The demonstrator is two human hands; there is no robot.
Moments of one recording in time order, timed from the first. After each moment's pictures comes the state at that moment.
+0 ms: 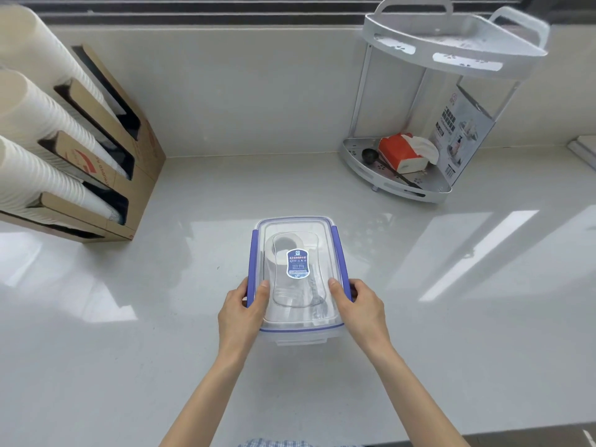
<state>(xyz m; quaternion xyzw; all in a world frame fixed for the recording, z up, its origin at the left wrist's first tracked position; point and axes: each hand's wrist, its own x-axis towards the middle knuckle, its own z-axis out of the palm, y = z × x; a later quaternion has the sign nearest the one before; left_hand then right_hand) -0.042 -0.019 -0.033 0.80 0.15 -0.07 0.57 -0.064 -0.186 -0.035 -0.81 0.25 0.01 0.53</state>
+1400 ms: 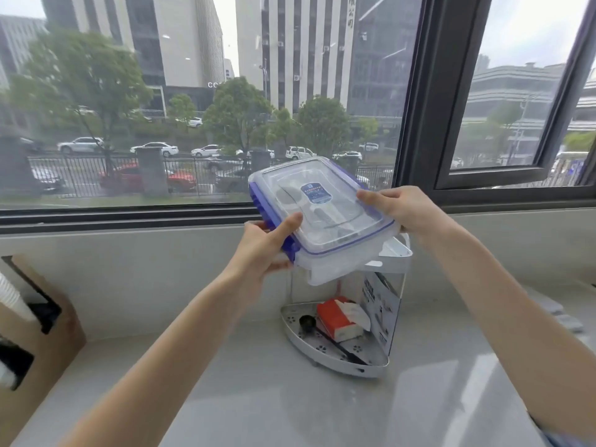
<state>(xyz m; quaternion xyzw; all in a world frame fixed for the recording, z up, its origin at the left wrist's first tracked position) 0.138 -0.209 0.234 0.66 -0.12 -0.06 0.74 0.103 -0.410 0.280 -0.86 0.09 -0.20 0.47</state>
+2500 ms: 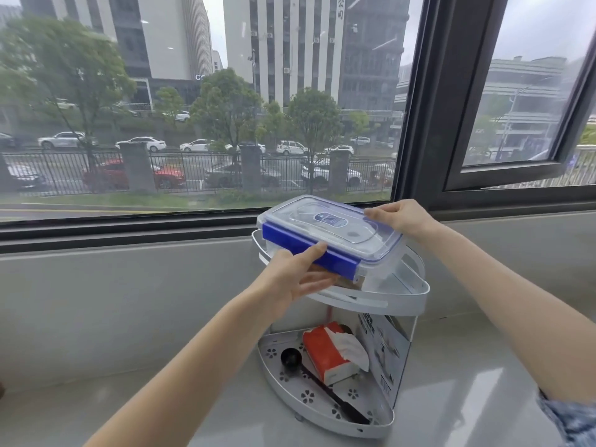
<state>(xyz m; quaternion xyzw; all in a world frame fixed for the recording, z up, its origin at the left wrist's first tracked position) 0.233 -0.308 0.203 0.62 -0.10 -0.23 0.75 0.243 -0.517 0.235 -0.88 0.15 -0.16 0.42</state>
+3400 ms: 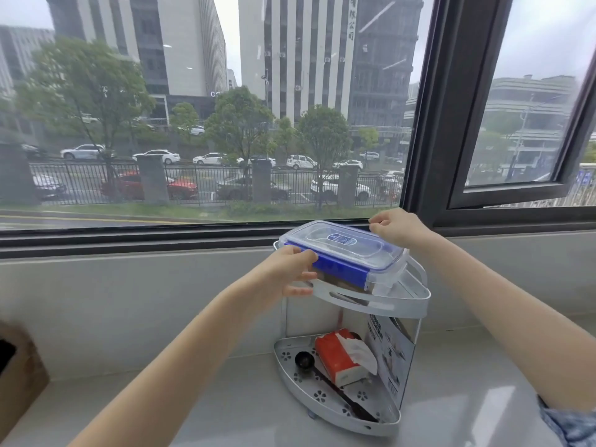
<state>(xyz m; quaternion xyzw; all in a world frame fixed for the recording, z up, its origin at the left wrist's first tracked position) 0.209 -0.263 0.236 0.74 -0.13 -0.20 0.63 0.207 -0.463 0.270 -0.95 0.13 -0.13 0.24</state>
